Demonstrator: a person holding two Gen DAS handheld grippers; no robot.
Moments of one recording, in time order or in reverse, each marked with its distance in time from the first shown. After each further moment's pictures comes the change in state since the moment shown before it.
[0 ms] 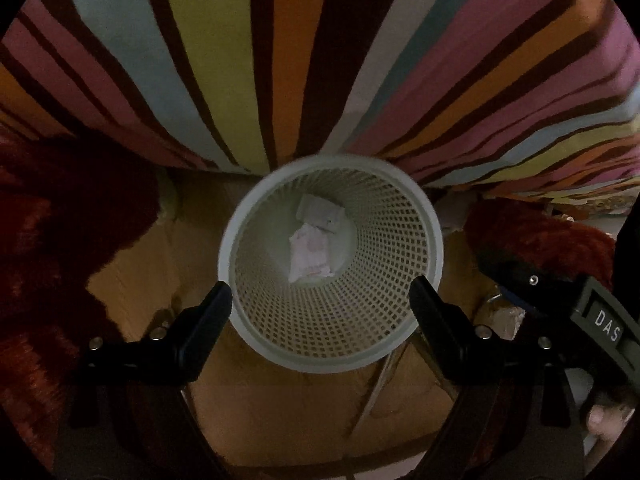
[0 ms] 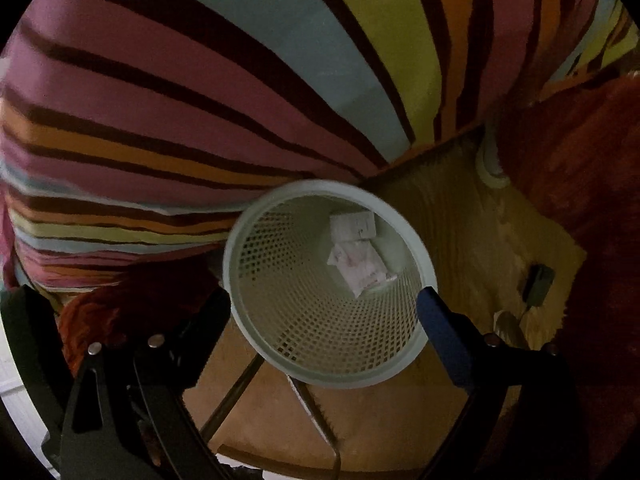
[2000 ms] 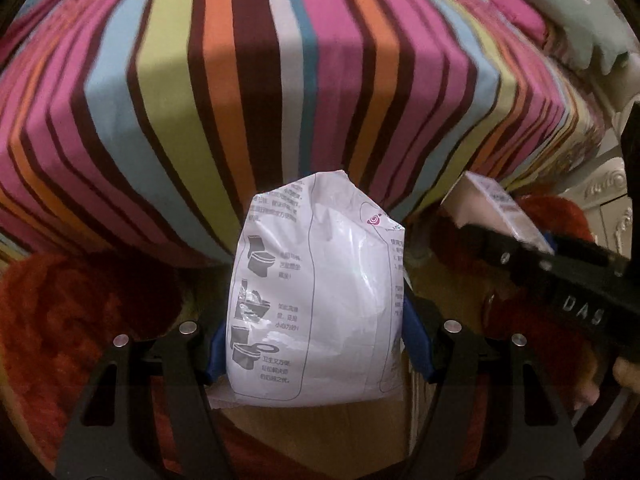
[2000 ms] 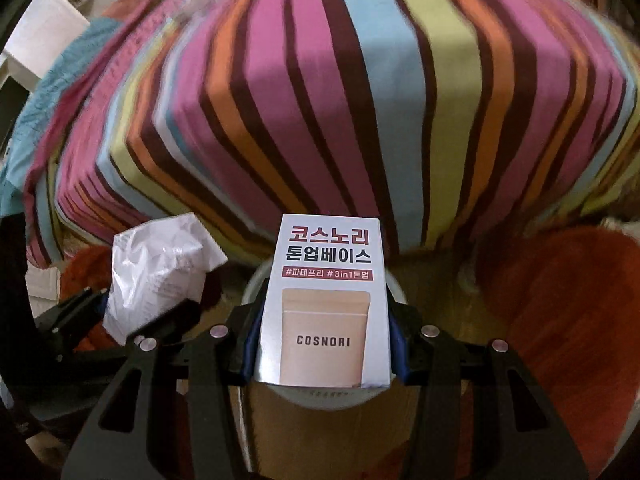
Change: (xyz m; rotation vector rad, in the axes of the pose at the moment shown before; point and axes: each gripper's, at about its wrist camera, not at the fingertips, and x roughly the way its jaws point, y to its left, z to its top) left arm -0.079 -0.028 -0.021 0.278 -0.250 -0.015; right arm -0.073 0.055 -0.023 -0.337 -0.212 -0.067
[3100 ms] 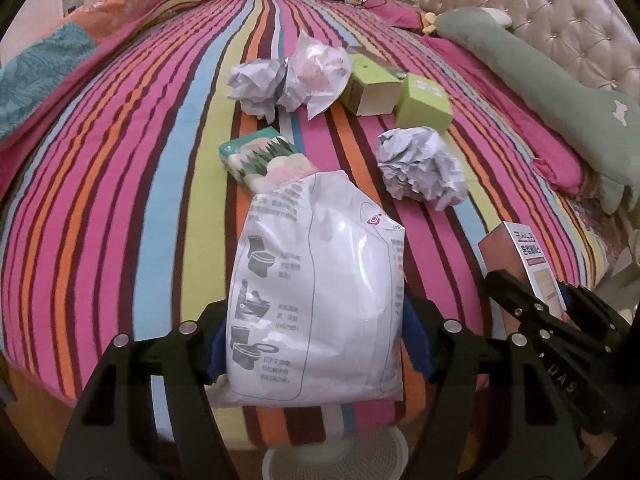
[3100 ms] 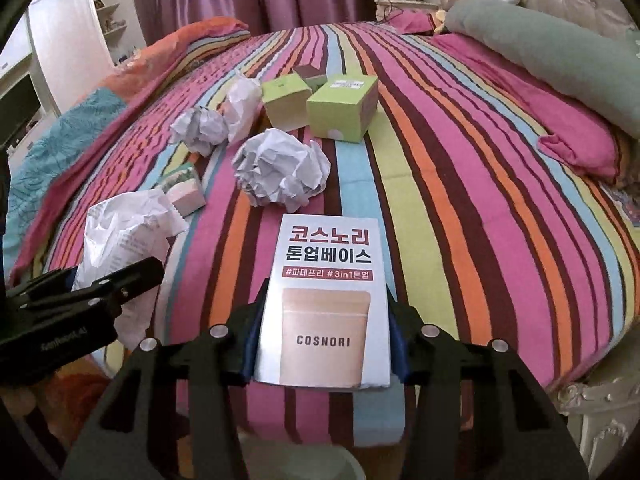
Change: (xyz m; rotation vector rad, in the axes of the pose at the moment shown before) left arm -0.065 0.022 0.187 -0.075 -0.339 0.068; right arm -0.061 0.025 0.148 -0.142 -0.421 -0.096
